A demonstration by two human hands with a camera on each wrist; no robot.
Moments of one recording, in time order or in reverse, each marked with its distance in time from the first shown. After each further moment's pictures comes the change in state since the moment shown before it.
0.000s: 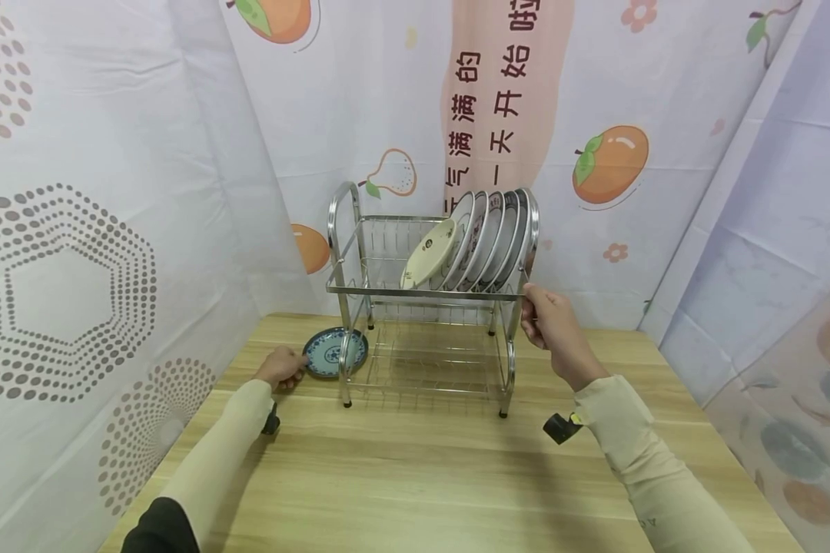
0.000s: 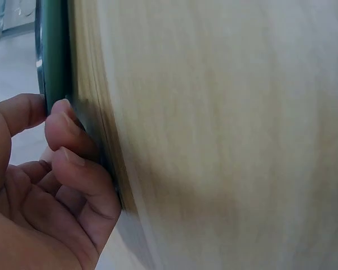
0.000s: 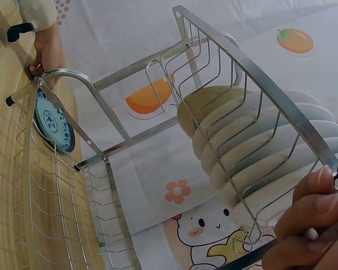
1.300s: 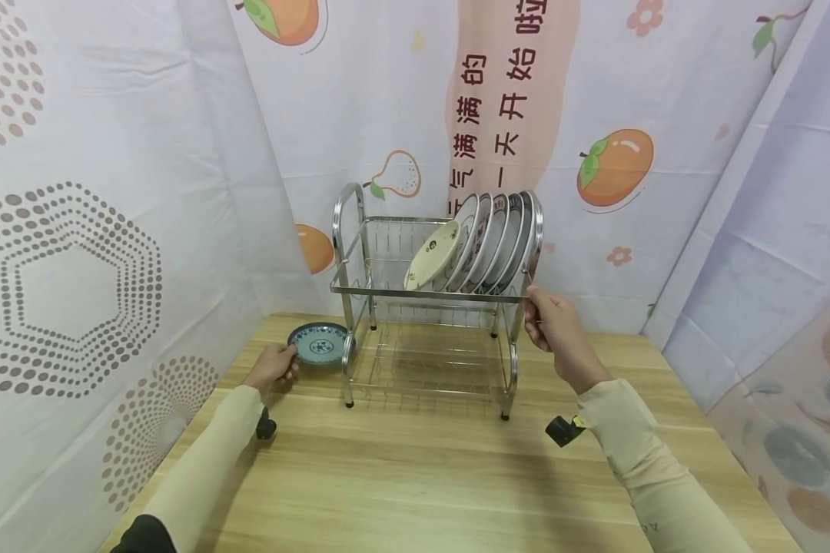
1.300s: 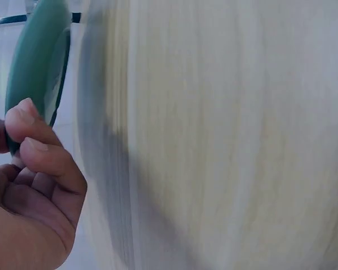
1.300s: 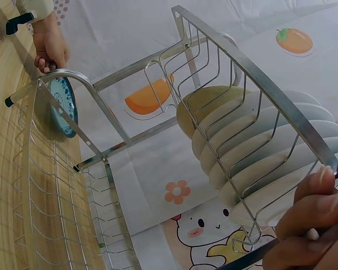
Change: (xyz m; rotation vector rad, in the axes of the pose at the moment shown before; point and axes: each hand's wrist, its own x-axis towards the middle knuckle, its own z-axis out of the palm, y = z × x) left_hand -0.009 -0.005 -0.014 -0.280 0.030 0.032; right_hand 0.000 0.001 -0.002 -0.003 -0.008 -0.010
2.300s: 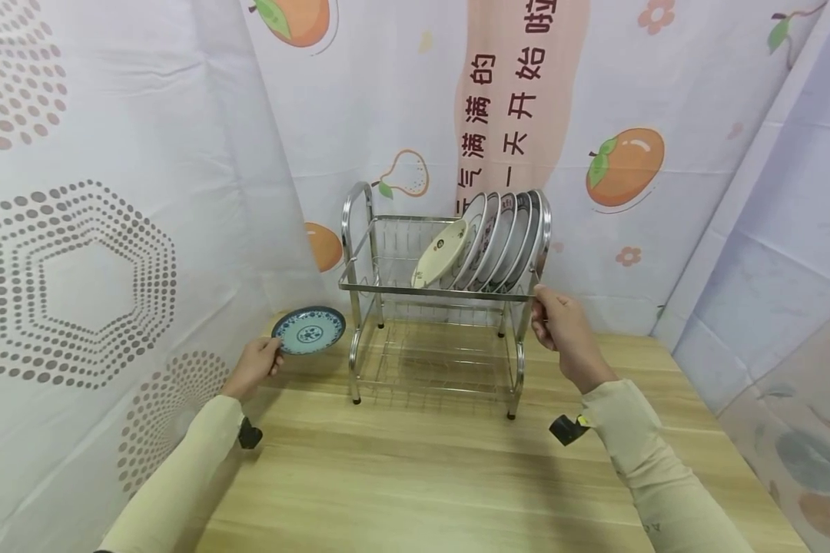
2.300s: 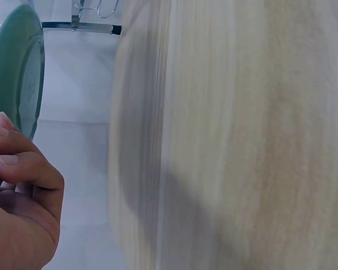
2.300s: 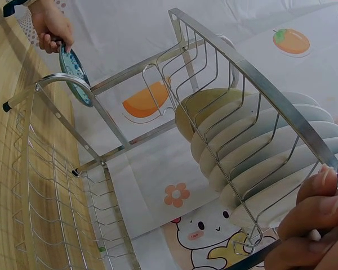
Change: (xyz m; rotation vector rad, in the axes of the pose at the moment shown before) left_hand -0.040 0.006 -0.033 -0.042 0.132 0.199; right_hand 0.000 0.001 0.001 0.069 0.005 0.002
